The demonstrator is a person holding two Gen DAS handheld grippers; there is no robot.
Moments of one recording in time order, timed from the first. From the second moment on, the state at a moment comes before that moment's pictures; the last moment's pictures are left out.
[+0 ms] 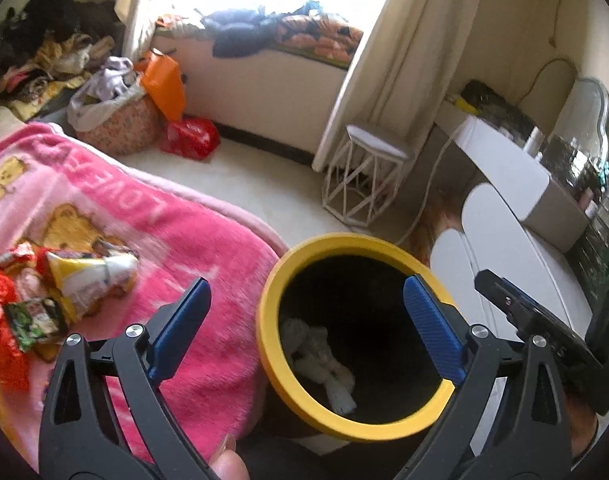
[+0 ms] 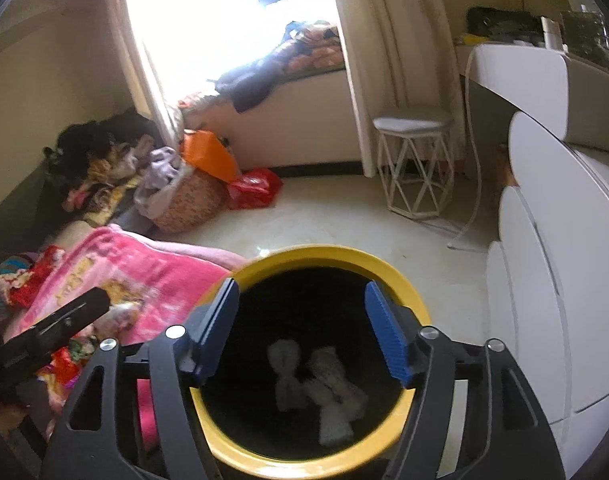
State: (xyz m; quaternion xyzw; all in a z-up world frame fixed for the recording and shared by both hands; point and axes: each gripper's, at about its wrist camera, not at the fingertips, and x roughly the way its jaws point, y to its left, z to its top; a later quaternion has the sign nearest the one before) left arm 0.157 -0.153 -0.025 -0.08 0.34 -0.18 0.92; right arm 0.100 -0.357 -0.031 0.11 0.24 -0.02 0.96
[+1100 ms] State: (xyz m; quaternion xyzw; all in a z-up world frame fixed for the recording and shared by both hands) left arm 0.131 -0.022 0.017 -0.14 0.25 -0.06 0.96; right arm 0.108 -0.218 -0.003 0.03 0.22 0.13 0.97
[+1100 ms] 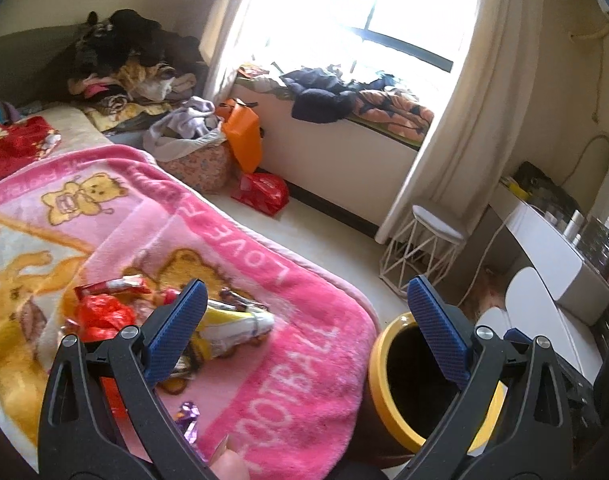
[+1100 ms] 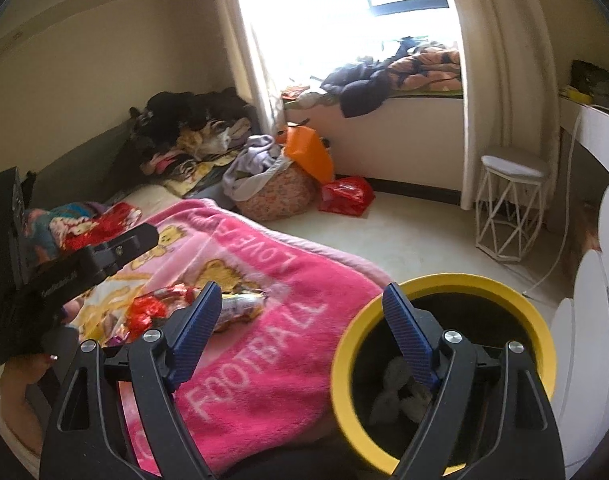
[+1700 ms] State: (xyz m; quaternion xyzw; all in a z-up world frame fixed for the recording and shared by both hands) left arm 0.124 0.056 0.004 -0.17 0.26 0.02 0.95; right arm 0.121 -0.145 -0.029 -0.02 0.26 0.20 0.94
